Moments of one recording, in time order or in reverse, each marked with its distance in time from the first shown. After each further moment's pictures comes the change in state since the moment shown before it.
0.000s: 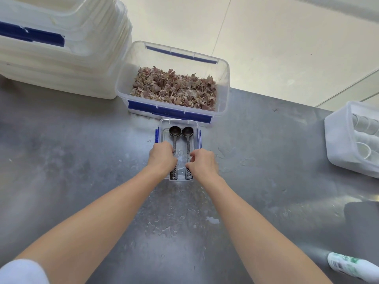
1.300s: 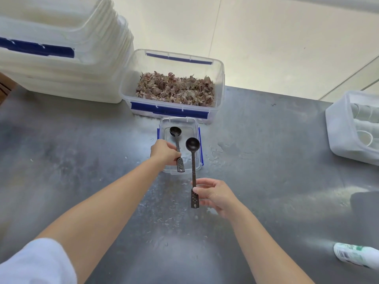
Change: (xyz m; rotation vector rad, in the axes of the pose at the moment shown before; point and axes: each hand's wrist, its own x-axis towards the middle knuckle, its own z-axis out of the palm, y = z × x) left_hand -0.021 0.011 -0.011 -0.563 -0.099 -0.260; right_hand -0.086 0.078 0.005 1.069 -0.430 0.277
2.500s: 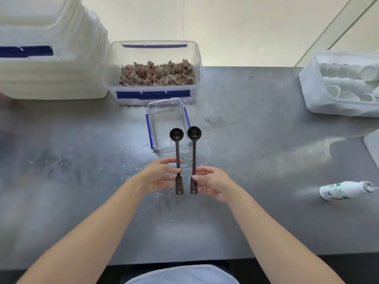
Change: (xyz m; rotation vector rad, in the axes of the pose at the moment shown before) left_hand -0.084 -0.085 -0.008 -0.315 -0.633 -0.199; right_hand -0.049 0.050 0.000 0.155 0.032 0.036
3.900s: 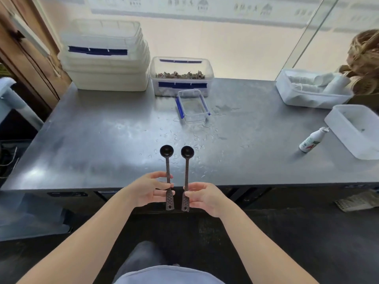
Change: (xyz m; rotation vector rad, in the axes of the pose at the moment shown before) left_hand -0.251 -0.233 -0.093 0.078 -0.032 0.143; right_hand -0.187 0.249 0.162 -0.122 -0.014 -0.197
